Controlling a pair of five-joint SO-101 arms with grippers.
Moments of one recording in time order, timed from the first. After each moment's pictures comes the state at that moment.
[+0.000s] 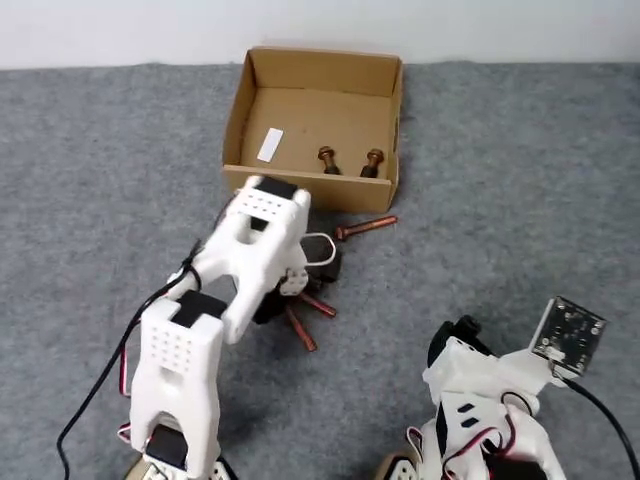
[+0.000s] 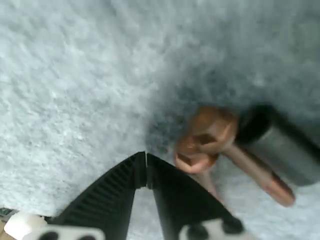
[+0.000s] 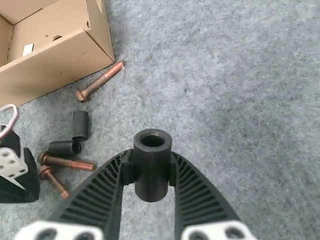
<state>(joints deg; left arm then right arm) 16.6 36.1 -8.9 98.2 48.0 1.2 -103.3 60.4 93.2 -25.8</state>
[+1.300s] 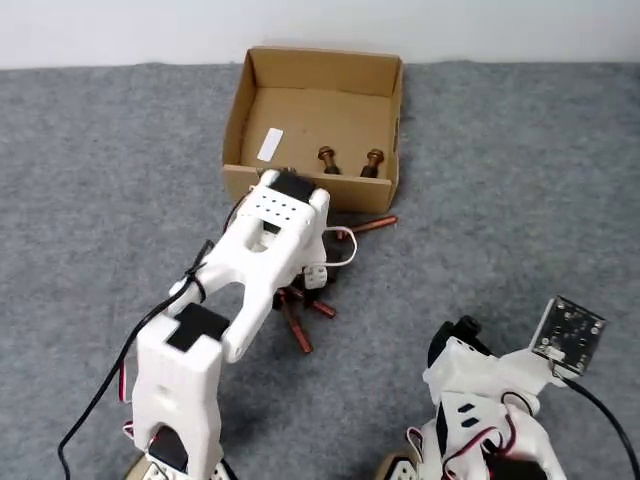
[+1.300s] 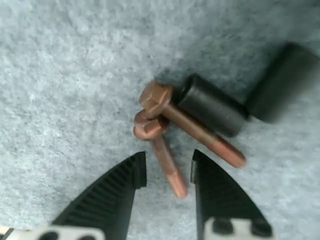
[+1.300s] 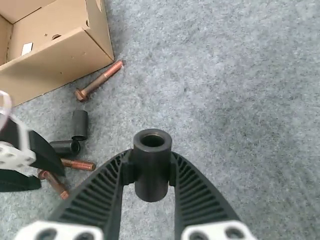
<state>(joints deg) 22.2 31.3 -6.5 95.5 46.6 1.2 -103.3 60.6 93.2 -25.8</state>
